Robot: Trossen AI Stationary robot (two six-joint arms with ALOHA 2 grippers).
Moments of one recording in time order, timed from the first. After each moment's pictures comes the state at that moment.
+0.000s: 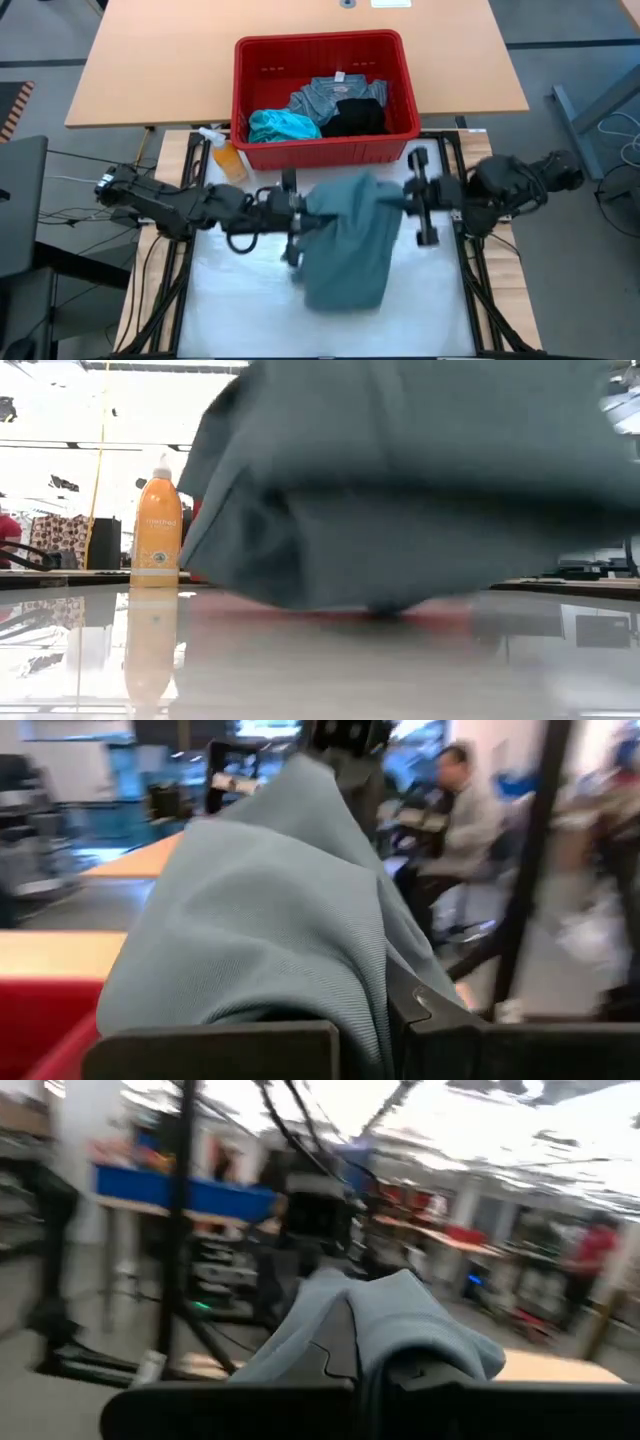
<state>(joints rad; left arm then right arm) -0.28 1.45 1.48 0.04 -0.42 0.03 0.33 1.03 1.23 0.00 0.29 -0.24</state>
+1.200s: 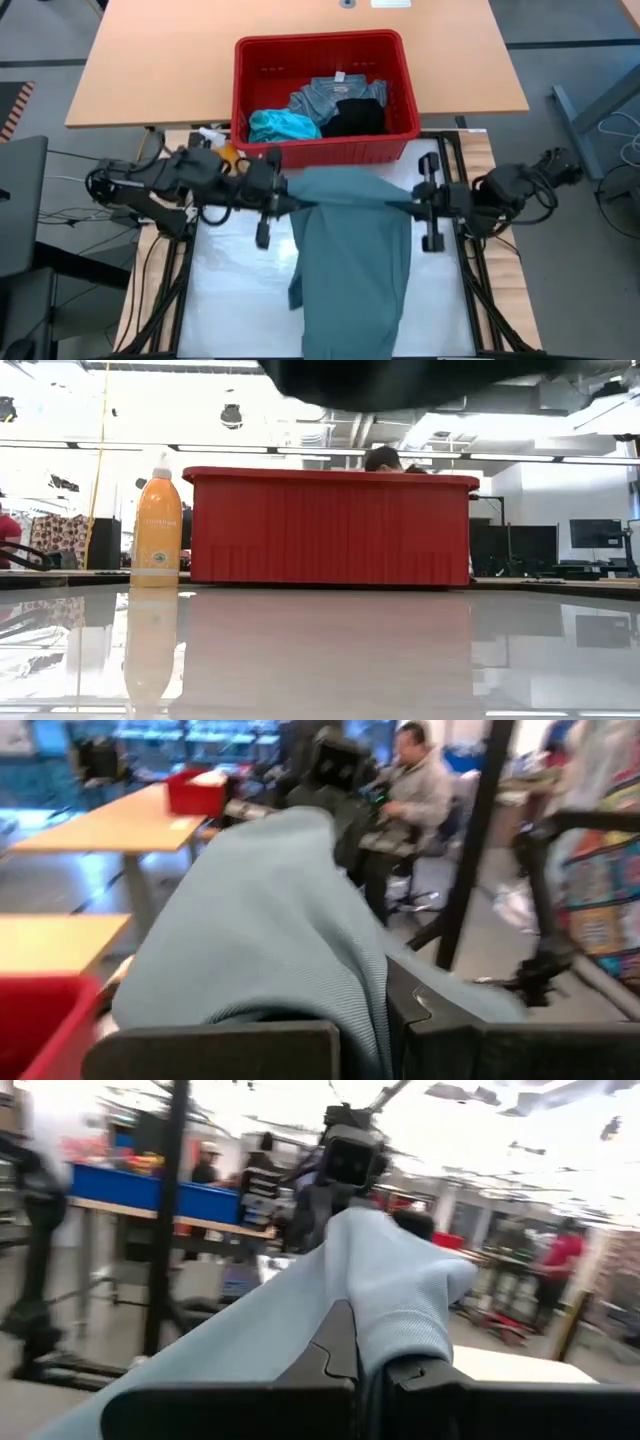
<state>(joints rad) -0.20 1.41 1.75 -0.38 -0.19 -0.06 0.45 1.00 1.20 0.03 0.47 -0.29</state>
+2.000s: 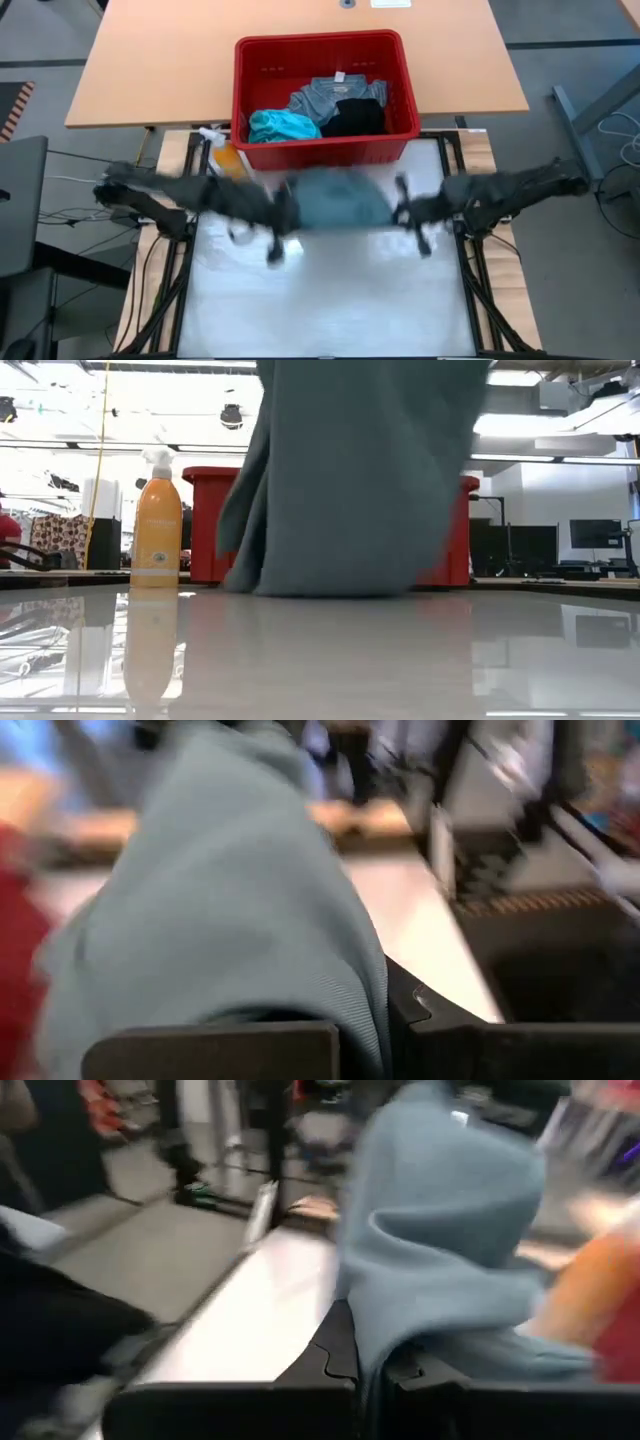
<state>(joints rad) -0.29 1.45 1.50 -0.46 -0.11 -0.12 0.29 0.97 0.92 -0.16 0.03 -0.09</state>
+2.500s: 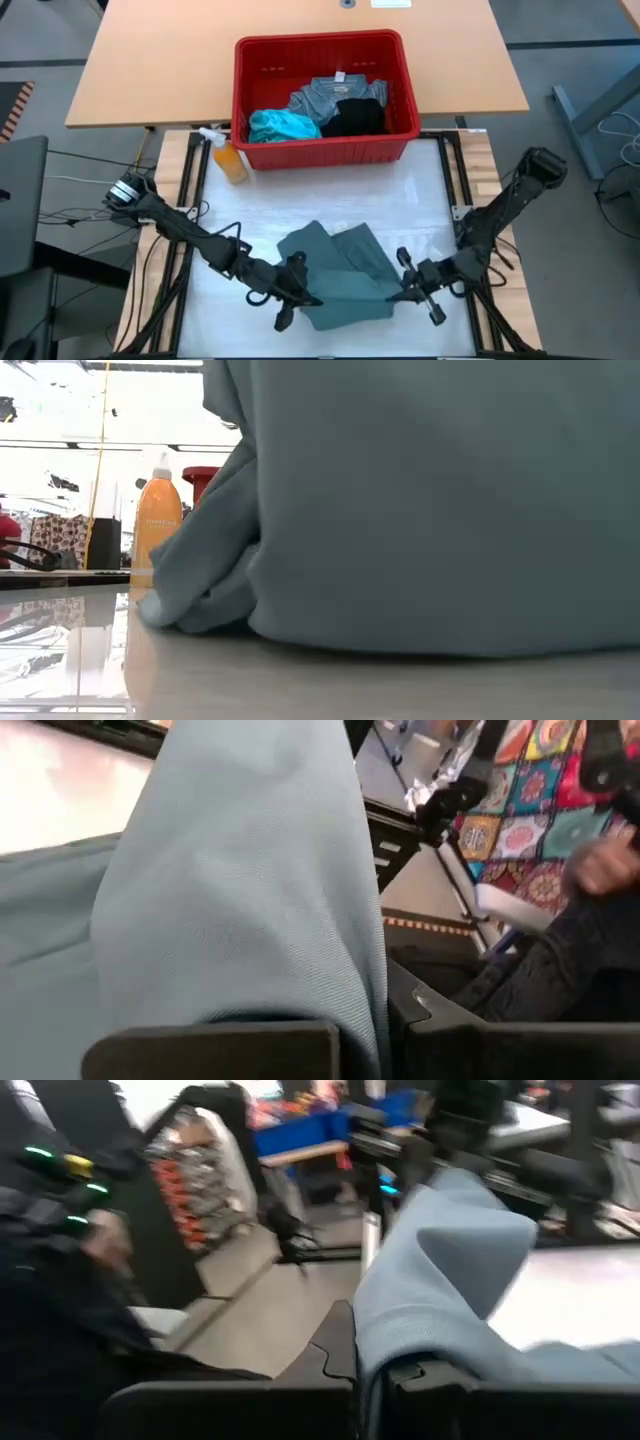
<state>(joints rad) -0.52 1.60 1.12 0.14 -0.16 -0.55 0.82 1.19 0.52 0.69 0.44 0.25</state>
